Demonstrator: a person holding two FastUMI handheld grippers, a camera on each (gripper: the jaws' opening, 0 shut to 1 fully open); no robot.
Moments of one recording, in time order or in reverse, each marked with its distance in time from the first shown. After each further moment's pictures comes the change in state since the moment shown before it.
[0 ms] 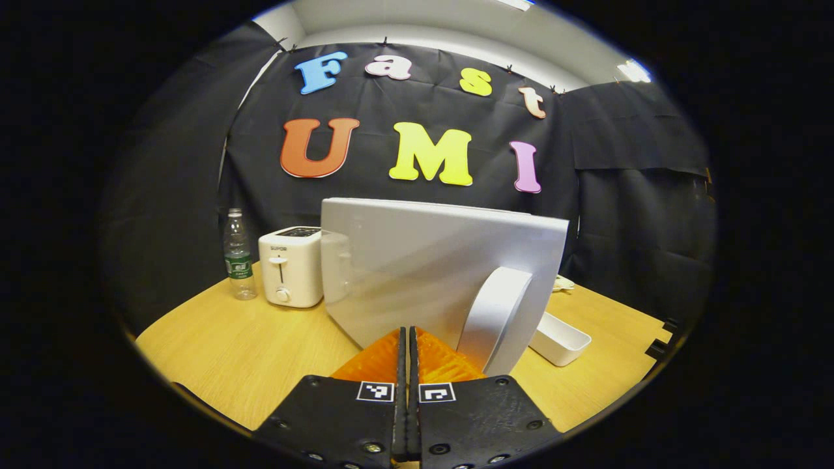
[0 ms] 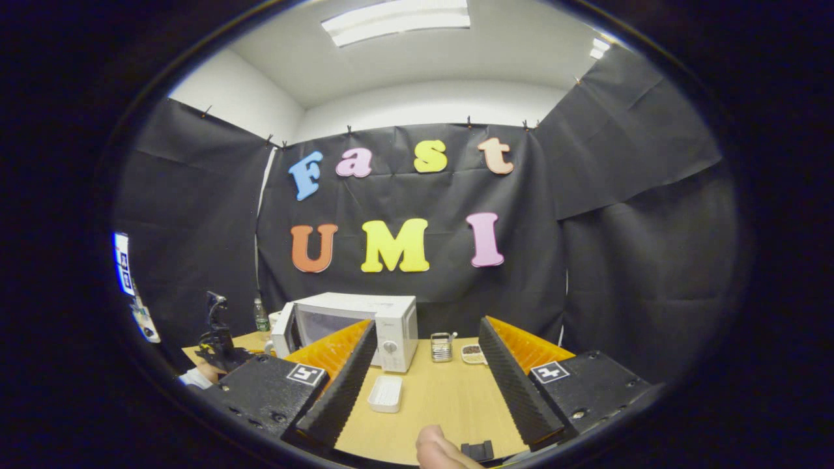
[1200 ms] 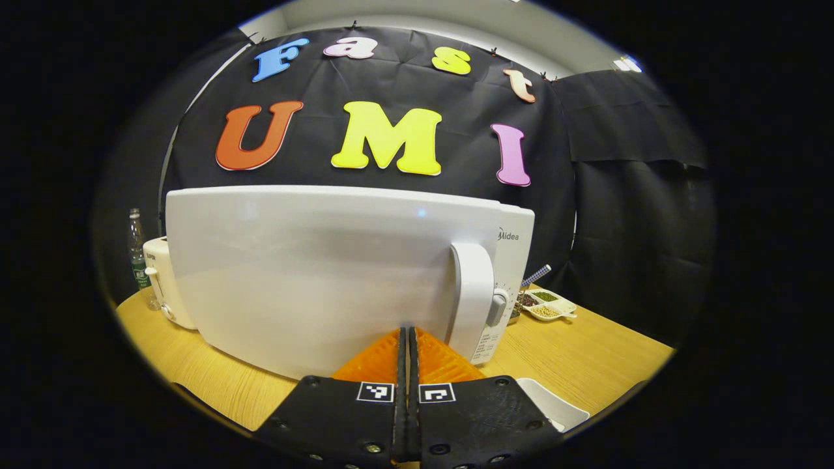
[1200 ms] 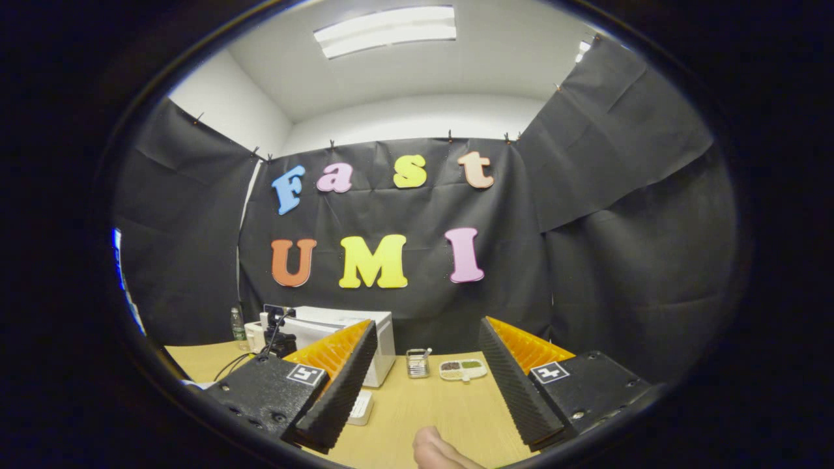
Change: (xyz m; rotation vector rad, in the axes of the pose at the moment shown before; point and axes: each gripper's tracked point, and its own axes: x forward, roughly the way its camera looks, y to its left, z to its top) left arm 0.184 -0.096 0.014 -0.022 0.007 -0.042; right arm 0.036 -0.071 -0.007 0.019 -0.087 -0.044
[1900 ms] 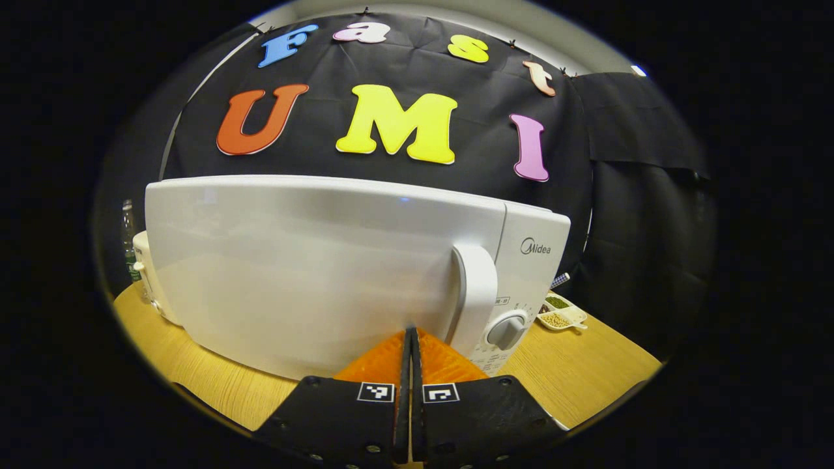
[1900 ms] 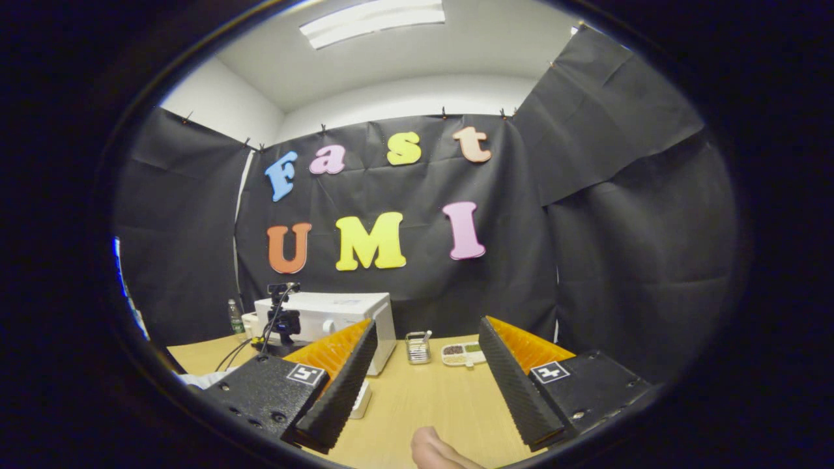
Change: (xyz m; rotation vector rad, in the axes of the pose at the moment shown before) left arm 0.028 0.002 0.011 -0.040 0.053 0.035; right arm 0.022 -0.015 -0.037 0.039 0.099 0.006
